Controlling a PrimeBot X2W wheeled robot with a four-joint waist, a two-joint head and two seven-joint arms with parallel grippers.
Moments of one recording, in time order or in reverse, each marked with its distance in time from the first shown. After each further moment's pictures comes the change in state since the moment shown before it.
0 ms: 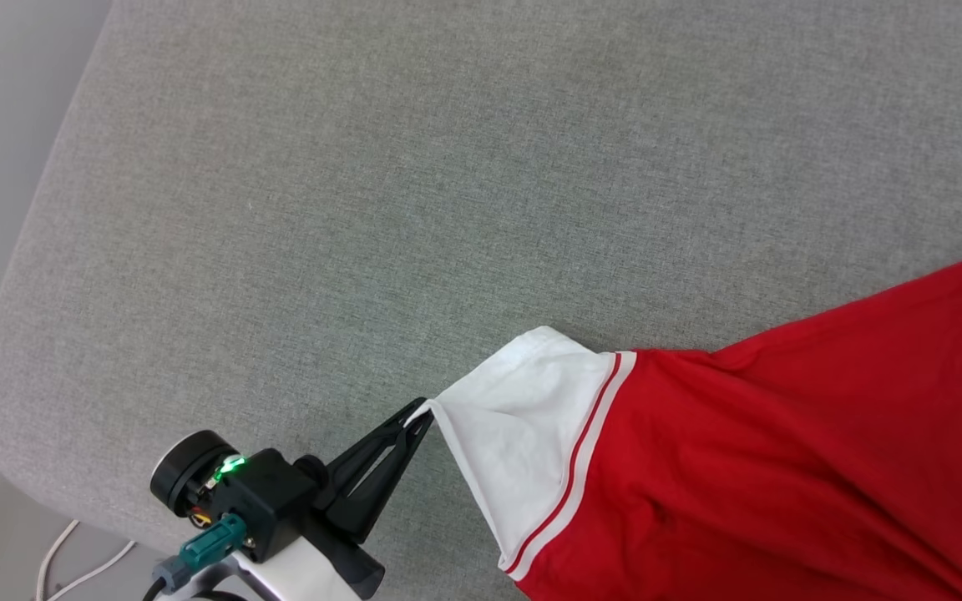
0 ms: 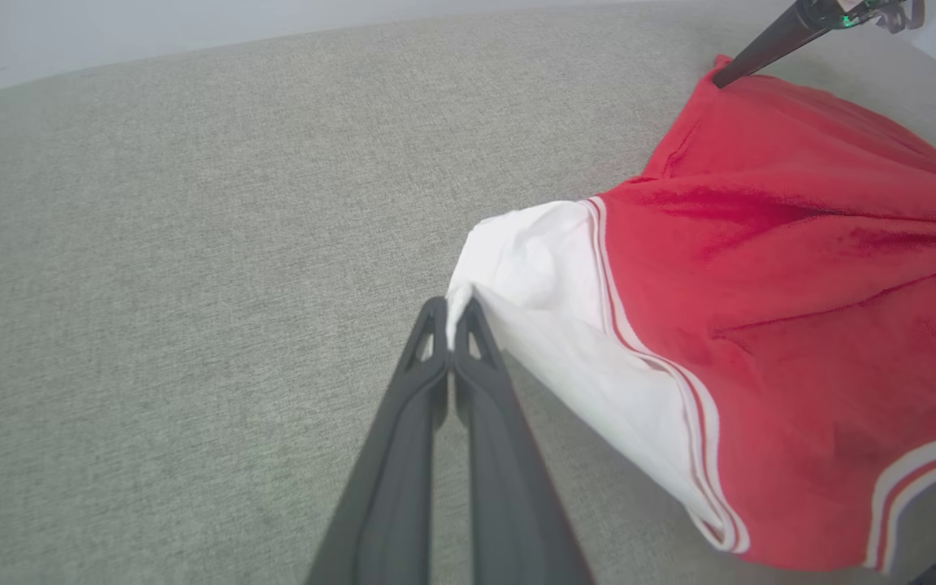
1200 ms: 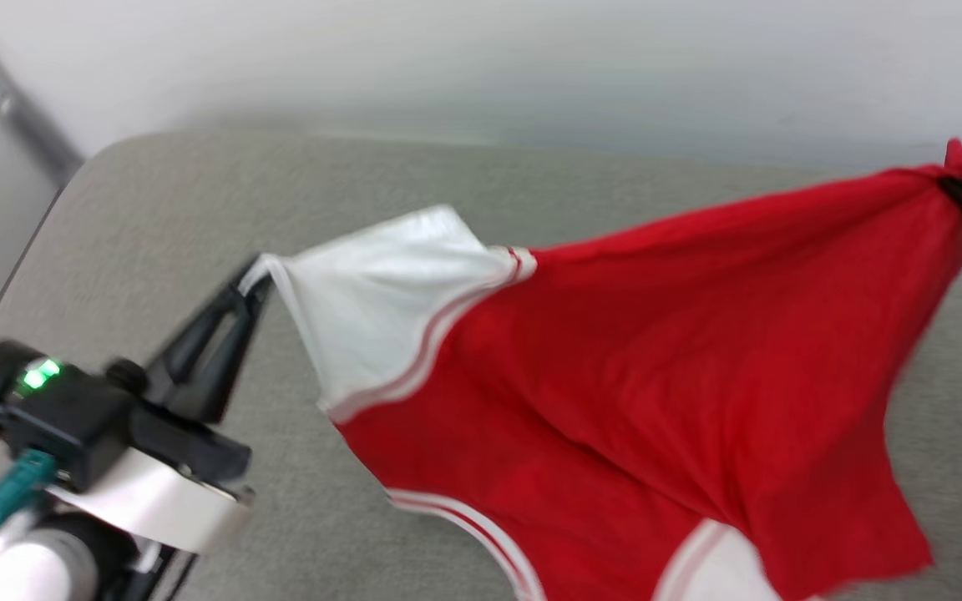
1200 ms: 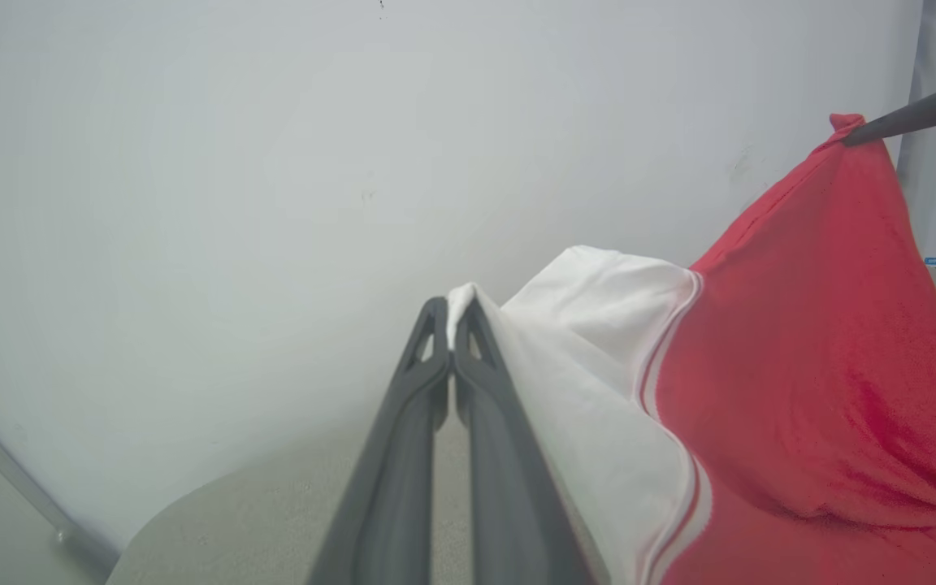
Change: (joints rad) left arm -0.063 0.119 0.212 -0.103 -0.005 0.116 -0.005; right arm 0.021 0.003 0.082 -0.108 0.247 0.000 -0.380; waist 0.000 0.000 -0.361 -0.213
